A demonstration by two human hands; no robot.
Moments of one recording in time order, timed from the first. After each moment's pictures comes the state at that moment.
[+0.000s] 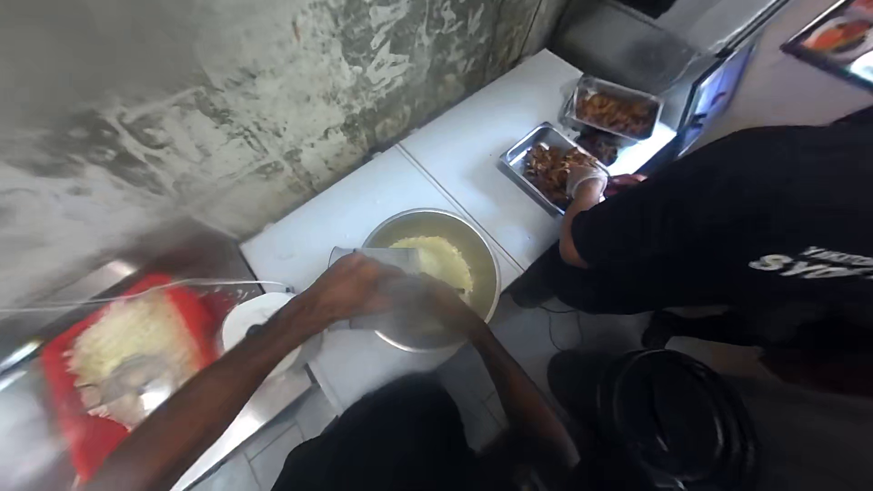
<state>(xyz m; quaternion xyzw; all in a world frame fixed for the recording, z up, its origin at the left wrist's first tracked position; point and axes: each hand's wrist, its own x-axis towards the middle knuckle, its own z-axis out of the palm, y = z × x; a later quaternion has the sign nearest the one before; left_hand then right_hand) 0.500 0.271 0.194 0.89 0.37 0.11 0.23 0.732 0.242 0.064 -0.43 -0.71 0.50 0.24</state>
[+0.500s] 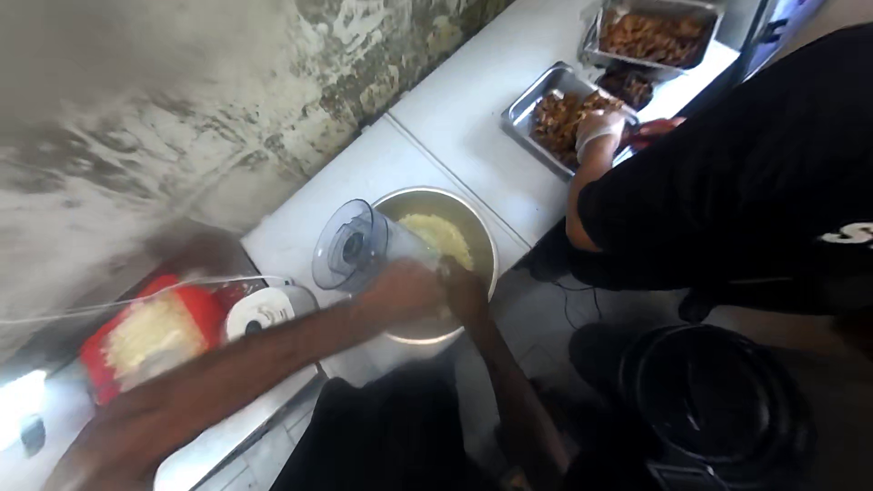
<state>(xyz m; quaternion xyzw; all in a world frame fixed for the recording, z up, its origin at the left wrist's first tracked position) 0.627 0.260 0.170 0.93 0.28 -0.19 0.16 0.781 0.220 0.032 -0.67 -0.63 0.34 0.18</state>
